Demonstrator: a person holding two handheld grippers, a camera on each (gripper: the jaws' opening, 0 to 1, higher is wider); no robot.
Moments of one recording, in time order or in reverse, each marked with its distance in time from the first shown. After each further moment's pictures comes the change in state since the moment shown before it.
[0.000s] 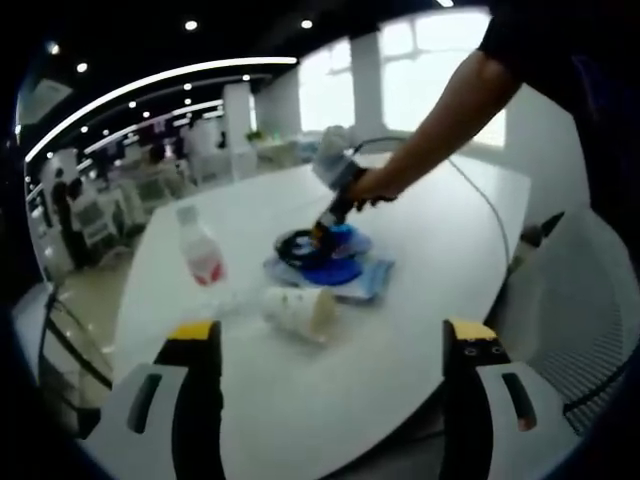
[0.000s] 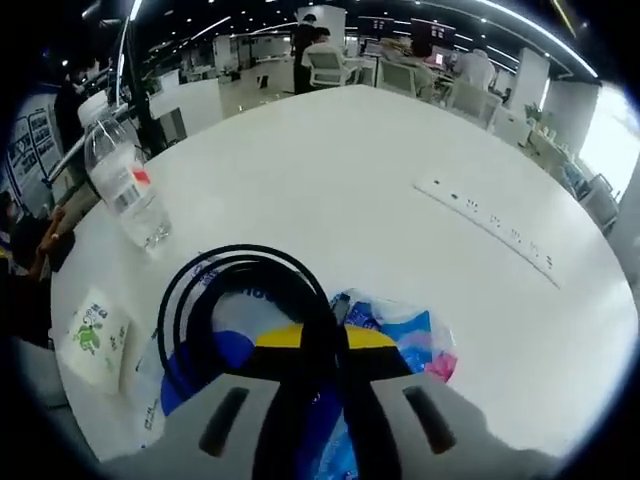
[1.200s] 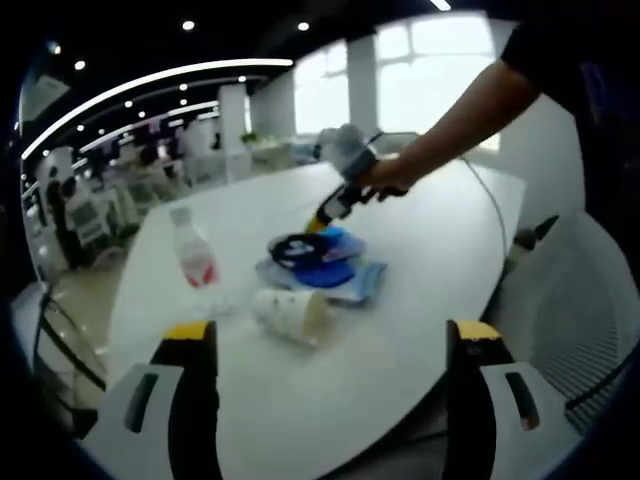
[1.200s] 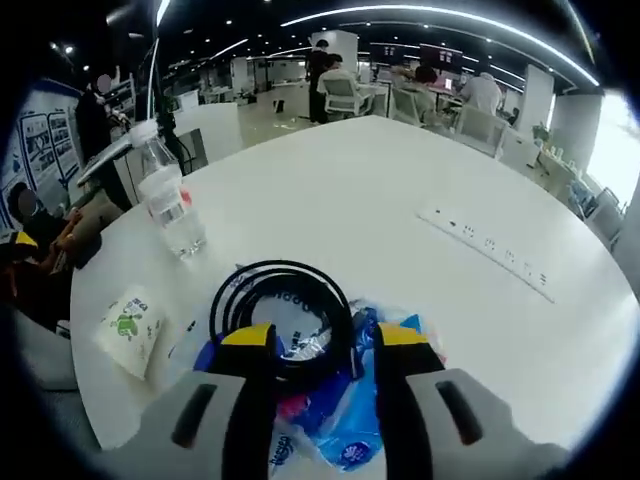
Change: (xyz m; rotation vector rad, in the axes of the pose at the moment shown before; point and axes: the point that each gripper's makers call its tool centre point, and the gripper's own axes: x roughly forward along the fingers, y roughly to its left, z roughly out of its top) left arm 0.001 -0.006 0.002 -0.012 -0.011 -0.025; right arm -0.022 0.005 0.009 -0.053 -0.106 0.052
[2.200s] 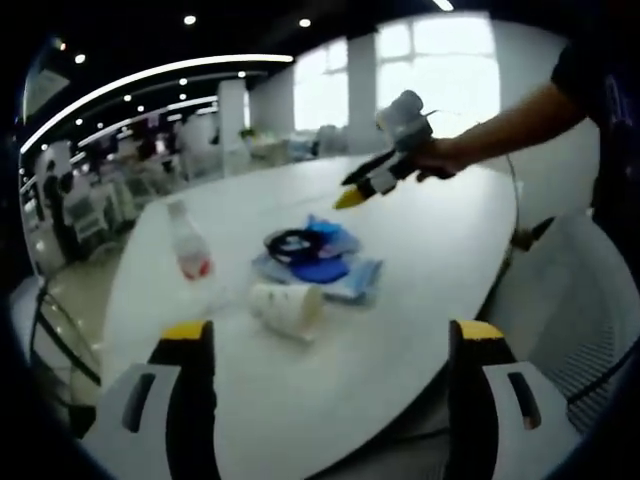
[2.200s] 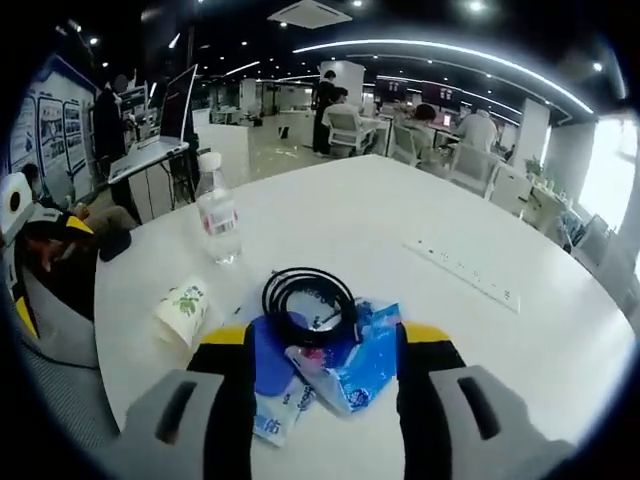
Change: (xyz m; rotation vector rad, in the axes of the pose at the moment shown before) left arm 0.000 -0.001 -0.005 -0.010 0.007 -0.014; right arm -0.091 0.018 0.012 -0.083 -0.147 -0.038
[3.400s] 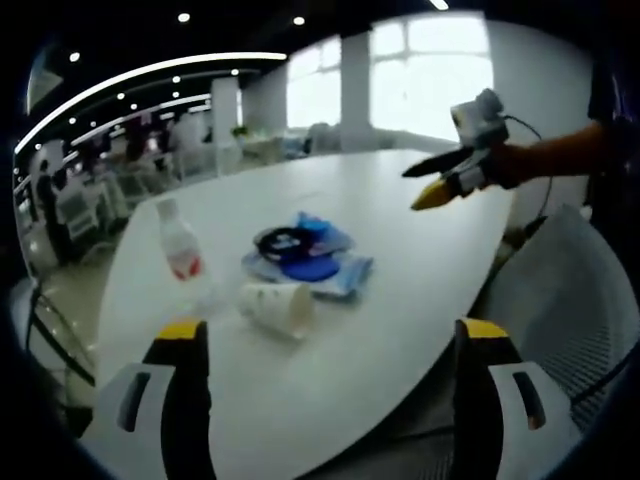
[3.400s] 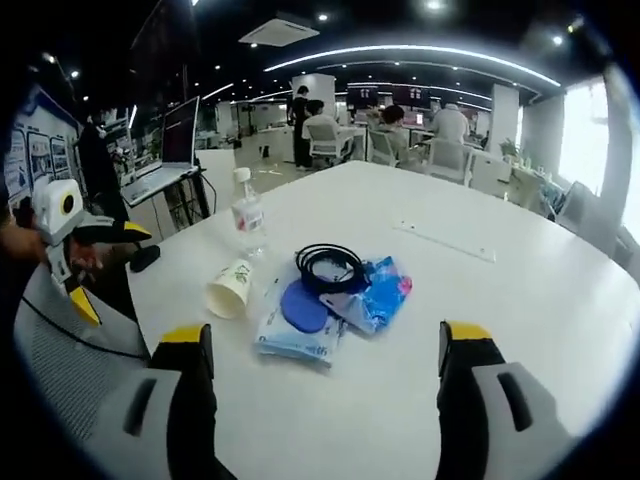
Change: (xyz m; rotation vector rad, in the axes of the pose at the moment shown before) left arm 0.001 -0.009 -0.002 -0.008 0.015 -0.042; right arm -0.111 0.039 -0.041 0.141 -0.055 -0.056
